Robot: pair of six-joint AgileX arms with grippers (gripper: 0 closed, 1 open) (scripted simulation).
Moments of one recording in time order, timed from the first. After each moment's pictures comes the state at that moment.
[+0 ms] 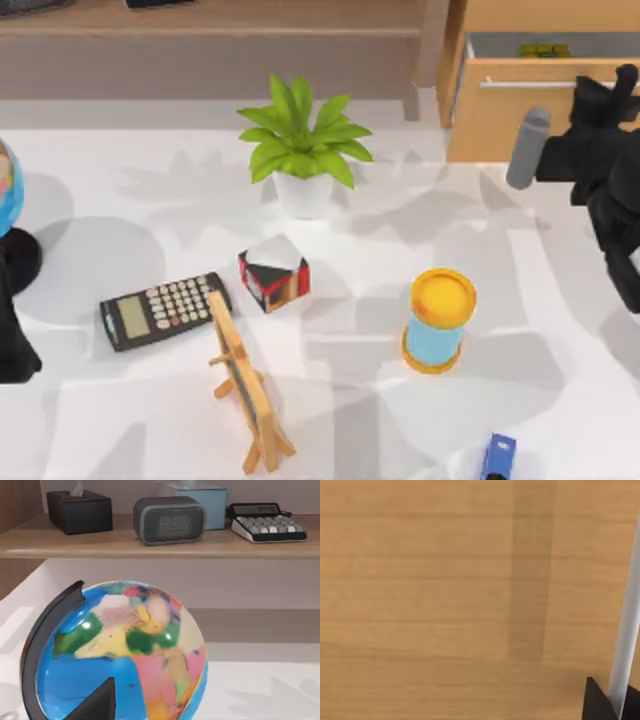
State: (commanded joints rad) left arm 0.00 0.00 0.00 0.00 0.00 0.00; right arm 0.19 2.19 0.83 1.34 0.22 -1.55
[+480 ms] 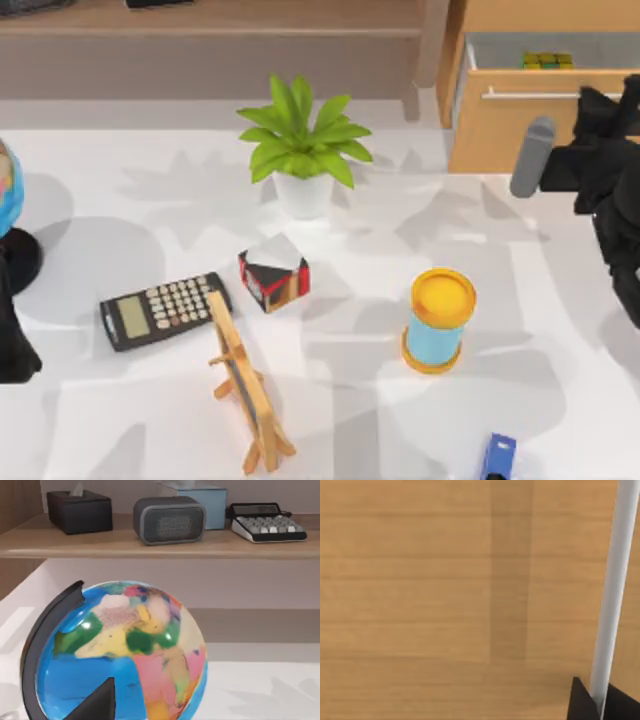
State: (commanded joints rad) left arm 0.00 0.00 0.00 0.00 0.00 0.00; right arm 0.20 2.15 0.76 1.39 0.24 -1.55
